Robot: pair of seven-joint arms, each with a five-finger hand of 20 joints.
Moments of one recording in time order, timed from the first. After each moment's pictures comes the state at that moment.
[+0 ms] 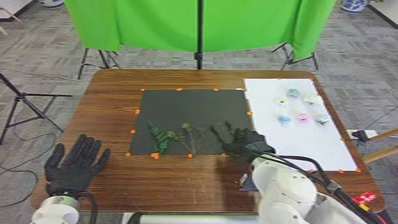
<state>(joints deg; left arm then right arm) 131.7 -60.8 -97.0 -123.4 -10.2 19.3 19.2 -88.6 -52.0 49.7 -123.4 -124.0 -12.8 50.5</state>
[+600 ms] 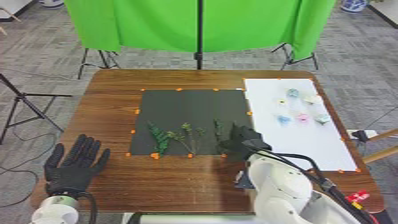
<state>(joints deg) 131.7 -60.8 -97.1 -123.4 -10.2 19.3 19.1 -89.3 -54.6 51.8 -123.1 -124.5 -14.2 50.7</state>
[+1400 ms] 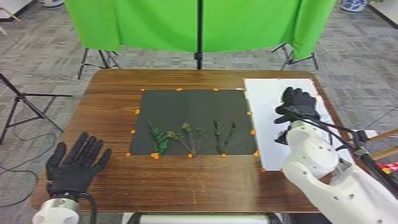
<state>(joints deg) 132.2 -60.8 -96.8 -121.5 -4.0 13.9 17.5 -81.5 -47.6 58.0 -108.1 -134.1 2.1 49.0</state>
